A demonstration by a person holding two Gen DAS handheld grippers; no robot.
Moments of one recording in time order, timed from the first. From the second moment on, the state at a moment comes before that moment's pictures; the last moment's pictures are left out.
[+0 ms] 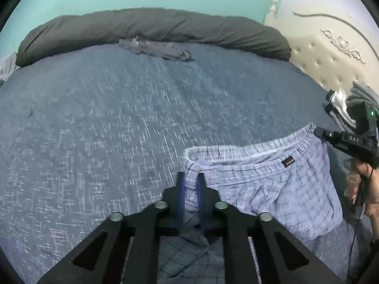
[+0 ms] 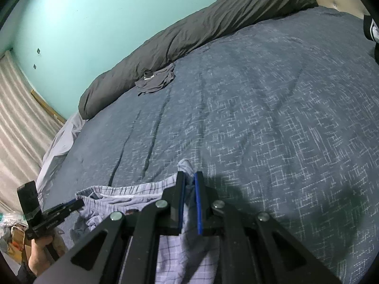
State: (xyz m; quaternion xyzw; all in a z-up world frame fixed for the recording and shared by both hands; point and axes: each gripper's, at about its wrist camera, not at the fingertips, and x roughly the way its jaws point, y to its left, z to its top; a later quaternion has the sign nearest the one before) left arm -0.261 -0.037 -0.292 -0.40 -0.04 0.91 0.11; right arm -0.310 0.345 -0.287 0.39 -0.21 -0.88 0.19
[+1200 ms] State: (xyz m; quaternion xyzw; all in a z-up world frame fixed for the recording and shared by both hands) left arm -0.067 -0.086 -0.004 -0.22 -0.08 0.97 0.11; right arm -0.109 0.314 0.012 0.19 -0.13 -0.93 0.30
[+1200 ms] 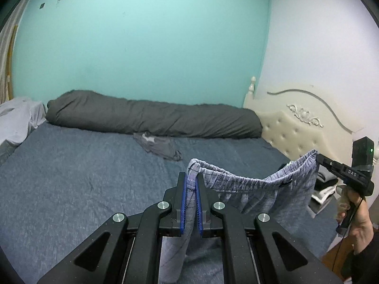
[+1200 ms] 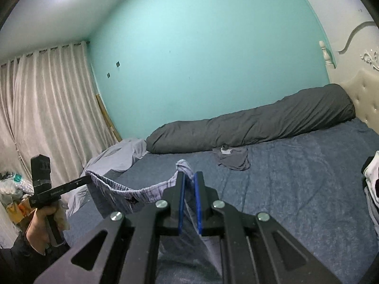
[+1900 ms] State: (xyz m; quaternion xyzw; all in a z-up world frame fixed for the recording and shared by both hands) left arm -0.238 -0.094 -0.231 -0.41 -0.09 0.91 0.07; right arm -0.245 0.278 -0.216 0.37 -0.13 -0.89 0.22
